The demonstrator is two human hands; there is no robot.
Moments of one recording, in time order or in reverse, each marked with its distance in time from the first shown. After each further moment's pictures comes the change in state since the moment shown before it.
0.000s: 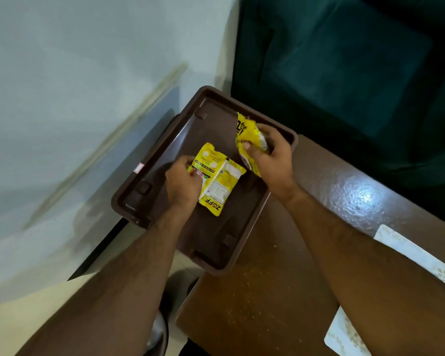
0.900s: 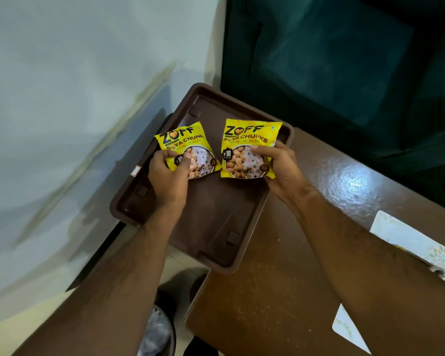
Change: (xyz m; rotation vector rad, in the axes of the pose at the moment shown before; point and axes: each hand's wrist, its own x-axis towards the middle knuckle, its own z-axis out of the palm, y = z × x) left_hand 0.021 -0.017 -0.010 -0.435 0.130 -0.088; right_hand -0.014 -0.012 -0.011 0.492 -0.026 0.555
